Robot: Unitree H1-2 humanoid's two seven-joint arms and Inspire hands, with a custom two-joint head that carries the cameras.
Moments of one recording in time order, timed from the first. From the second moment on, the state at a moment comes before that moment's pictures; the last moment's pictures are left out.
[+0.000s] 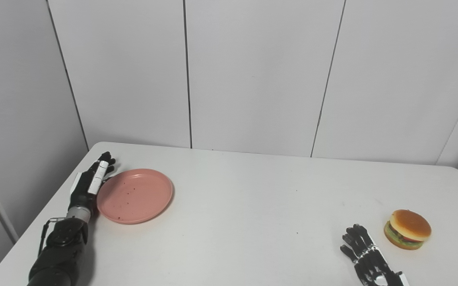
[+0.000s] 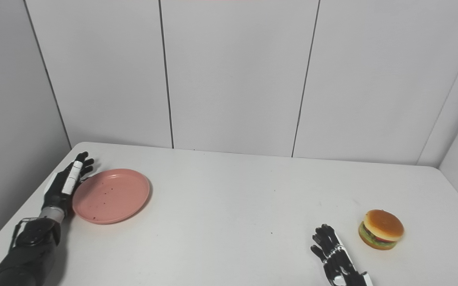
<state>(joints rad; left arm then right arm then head) -0.64 0.44 0.18 1.13 -0.19 -0.42 -0.13 0.01 -0.11 -0.01 0.05 0.24 -0.31 0.29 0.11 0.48</state>
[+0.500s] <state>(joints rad) -0.64 0.38 0.16 1.09 -0.17 -0.42 -0.16 0.01 -0.10 -0.01 0.04 0.24 -0.28 0.27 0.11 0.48</state>
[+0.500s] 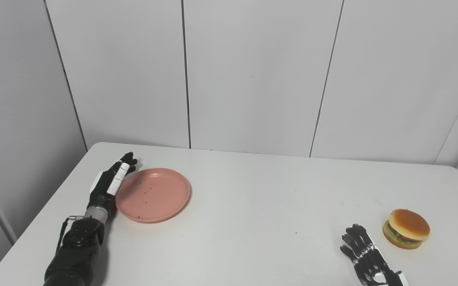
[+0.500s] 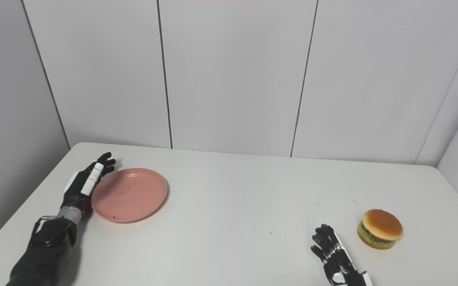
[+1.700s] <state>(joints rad) -0.64 0.25 0.11 0.97 -0.15 -0.34 -0.13 0.01 -0.10 0.00 0.02 0.21 -0.25 0.22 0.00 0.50</state>
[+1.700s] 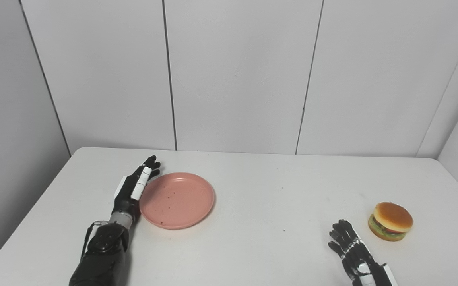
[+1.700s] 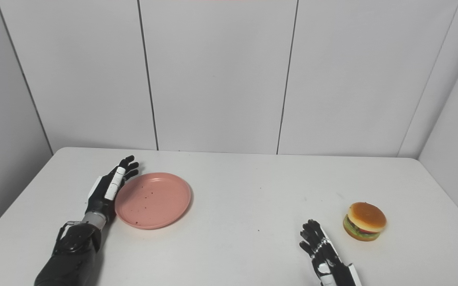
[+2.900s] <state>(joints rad) -0.61 0.08 0.05 0.77 -0.09 -0.17 -0.02 0.02 -0.07 0.02 -0.01 0.12 -0.19 0.15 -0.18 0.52</state>
